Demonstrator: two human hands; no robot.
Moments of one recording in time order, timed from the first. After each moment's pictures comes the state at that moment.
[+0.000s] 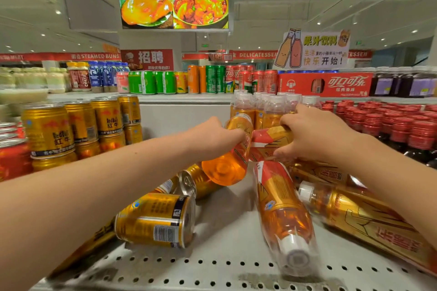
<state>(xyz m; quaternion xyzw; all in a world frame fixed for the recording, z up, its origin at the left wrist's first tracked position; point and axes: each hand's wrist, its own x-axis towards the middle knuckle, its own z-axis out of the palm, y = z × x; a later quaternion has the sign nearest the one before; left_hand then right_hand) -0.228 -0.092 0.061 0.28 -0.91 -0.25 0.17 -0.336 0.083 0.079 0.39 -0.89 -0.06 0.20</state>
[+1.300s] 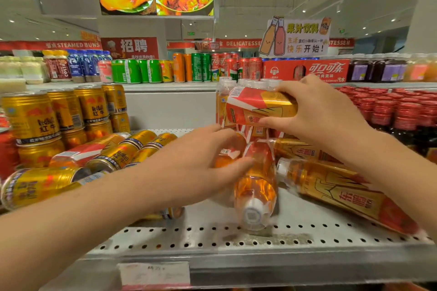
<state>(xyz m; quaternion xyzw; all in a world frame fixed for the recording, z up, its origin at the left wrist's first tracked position) -0.142 -0.038 0.034 -0.01 -0.97 -0.07 0.23 -0.314 0.130 0.071 0.39 -0.85 0.15 0.31</state>
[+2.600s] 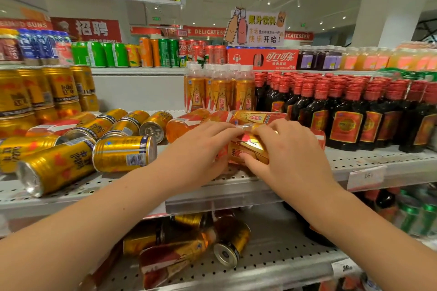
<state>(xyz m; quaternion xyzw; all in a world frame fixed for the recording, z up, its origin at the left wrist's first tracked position) -0.146 0.014 -0.022 -0.12 -0.95 -0.01 0.28 -0.204 0.209 -0.020 0.33 -0.88 0.10 0.33</state>
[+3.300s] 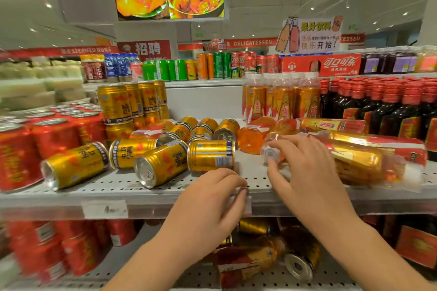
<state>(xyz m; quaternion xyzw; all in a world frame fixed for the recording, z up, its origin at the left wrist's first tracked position) -0.014 -0.036 -0.070 0.00 -0.93 -0.10 0.34 -0.146 0.121 -0.049 0.40 -0.82 0.29 0.31</state>
